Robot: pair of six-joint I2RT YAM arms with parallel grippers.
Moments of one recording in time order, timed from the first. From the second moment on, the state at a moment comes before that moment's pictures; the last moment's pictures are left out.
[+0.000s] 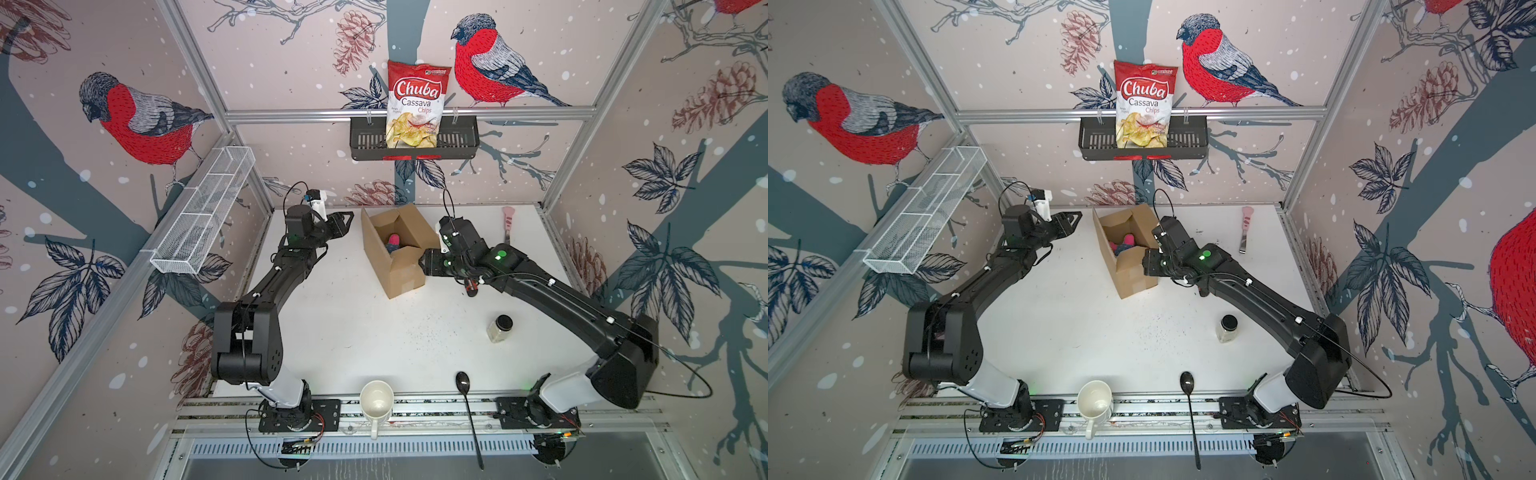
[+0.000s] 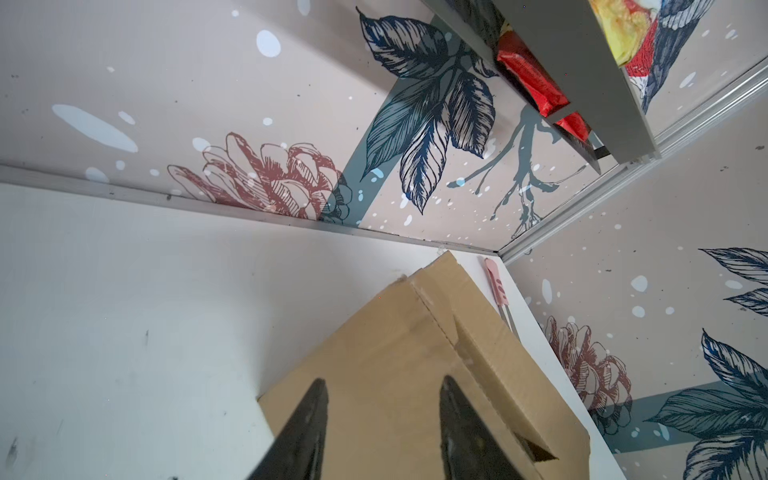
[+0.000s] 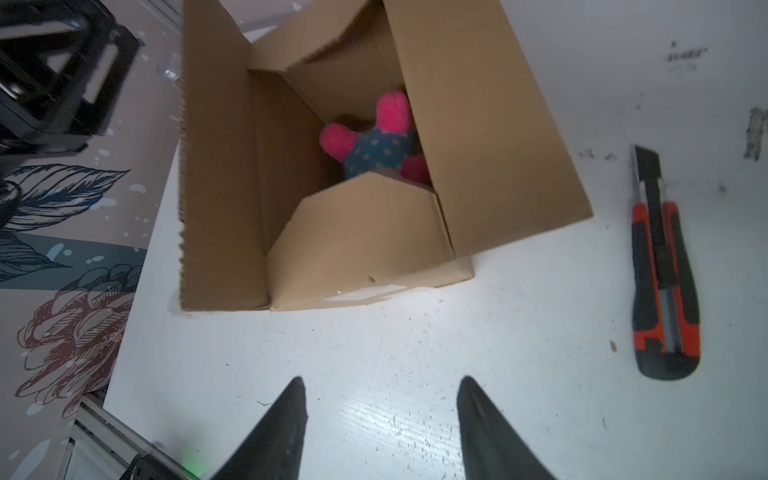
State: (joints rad) left arm -0.05 1.57 1.09 0.19 0.51 -0.48; right arm 0.80 1.49 1.41 -0.69 0.04 0.56
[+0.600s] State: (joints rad) left arm -0.05 1.29 0.85 0.10 0.46 -0.52; right arm 0.83 2.10 2.13 -0.82 -0.14 0.30
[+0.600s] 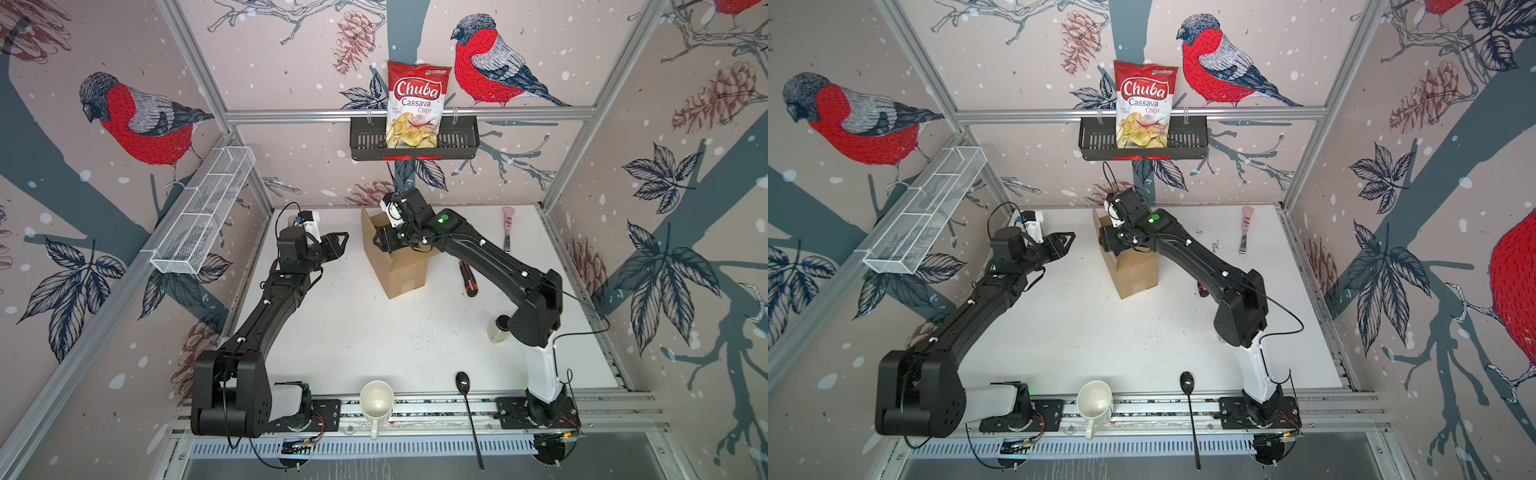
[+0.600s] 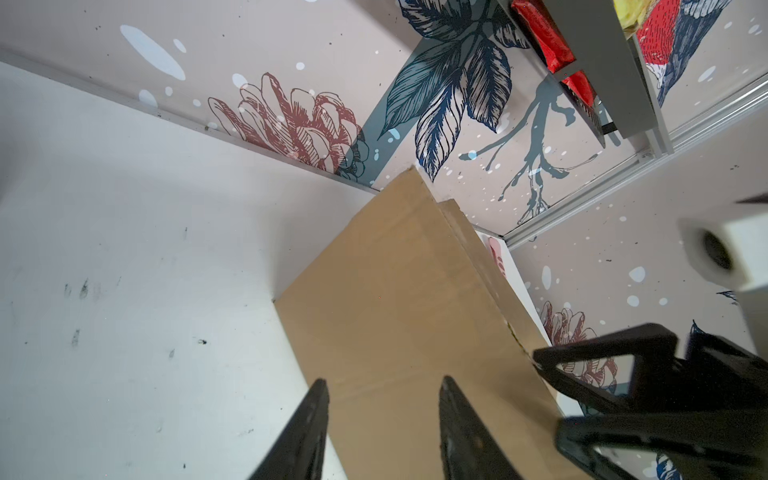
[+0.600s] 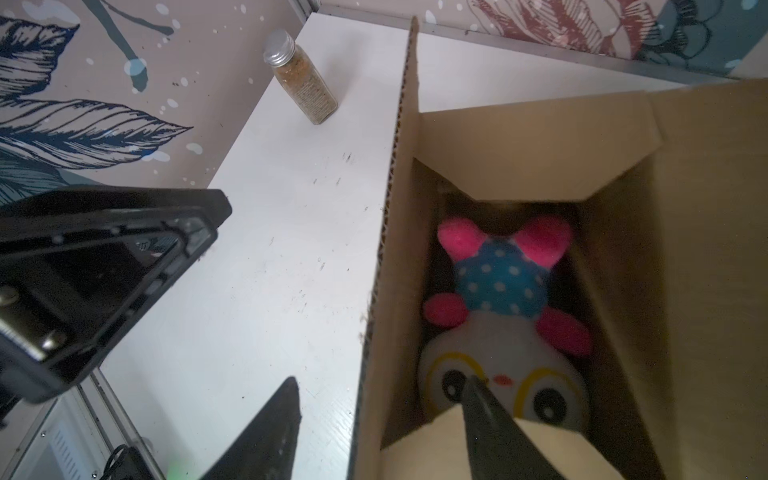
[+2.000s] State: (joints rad) left arm -0.12 1.74 1.69 -0.50 0.45 -0.28; right arm 0.74 1.37 1.44 -0.93 -0.08 0.41
